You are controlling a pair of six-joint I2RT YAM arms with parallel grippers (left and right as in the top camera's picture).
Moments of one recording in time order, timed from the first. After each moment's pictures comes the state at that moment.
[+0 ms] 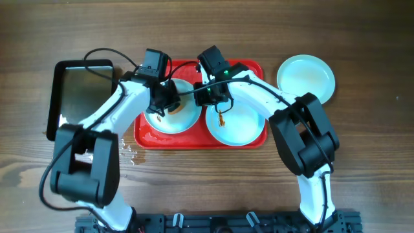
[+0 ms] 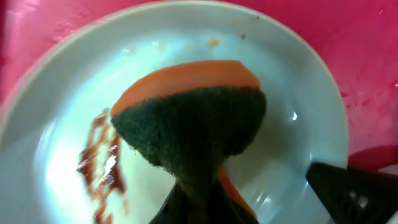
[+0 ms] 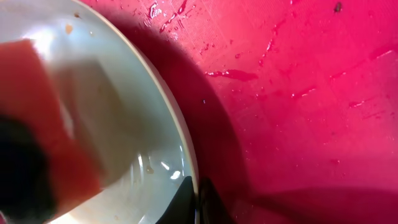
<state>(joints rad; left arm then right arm) -0.26 1.82 1.15 -0.61 0.10 -0.58 0.58 2.16 1.51 -0.57 -0.29 0.42</state>
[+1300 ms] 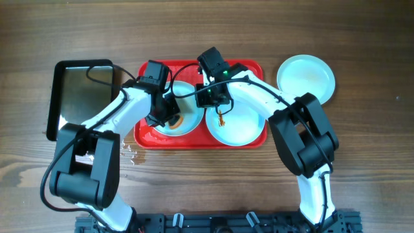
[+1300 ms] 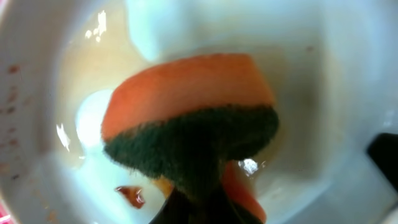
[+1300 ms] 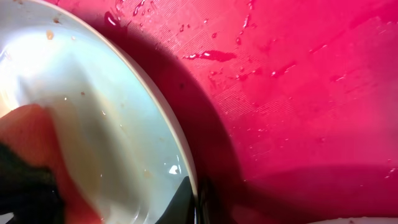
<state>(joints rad) -0.26 1.81 1.06 -0.67 0.12 -0.64 0.58 2.17 1.52 -0.61 -0.26 0.45</state>
